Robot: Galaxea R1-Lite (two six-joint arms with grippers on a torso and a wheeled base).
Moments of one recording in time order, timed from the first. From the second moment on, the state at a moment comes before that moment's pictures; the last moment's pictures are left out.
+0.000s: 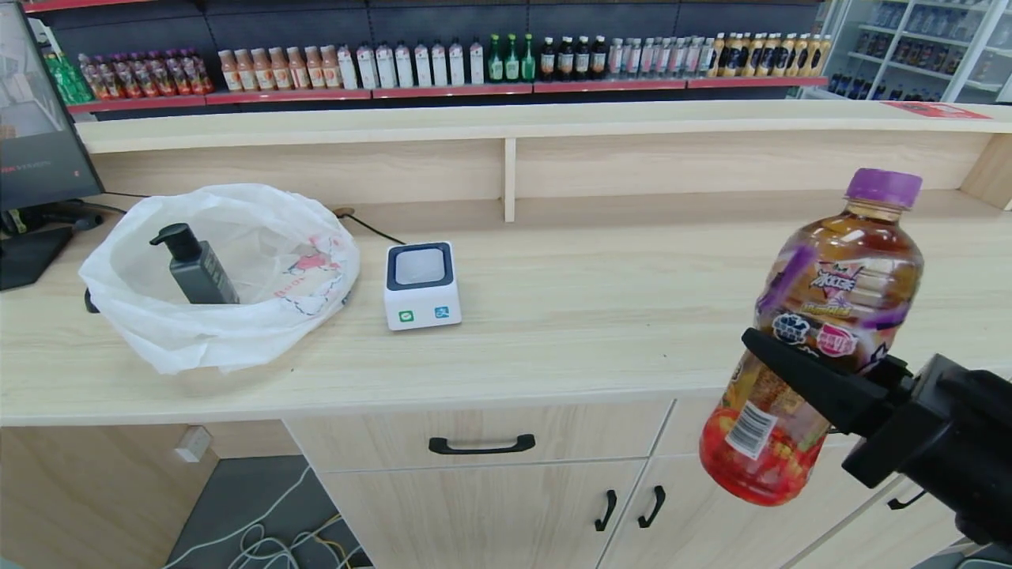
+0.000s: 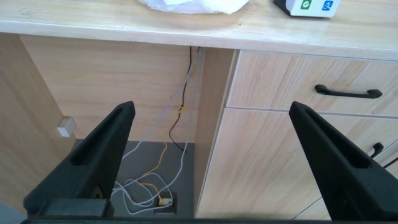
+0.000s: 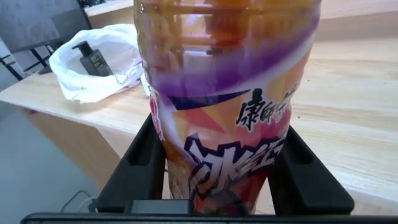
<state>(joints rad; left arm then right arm) 0.00 0.00 0.00 0.00 0.01 -0.02 0.67 1.26 -0.27 -1.16 -0.08 0.18</state>
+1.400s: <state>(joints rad) 0.00 0.00 0.00 0.00 0.01 -0.02 0.88 1.56 -0.29 -1.57 0.20 0.71</state>
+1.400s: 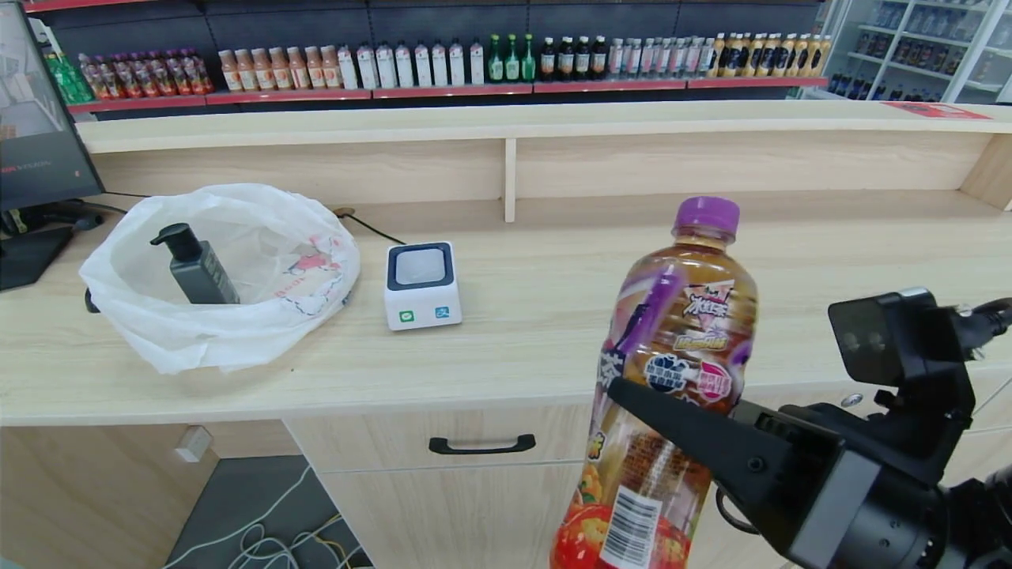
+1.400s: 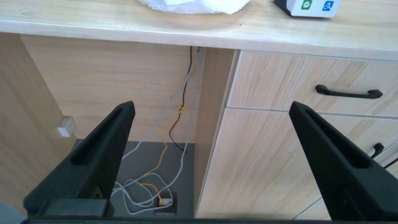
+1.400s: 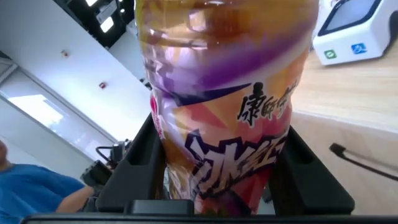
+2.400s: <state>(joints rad) 0.00 0.00 0.00 0.00 0.01 -0.02 0.93 1.59 -0.36 -1.57 0.20 0.85</state>
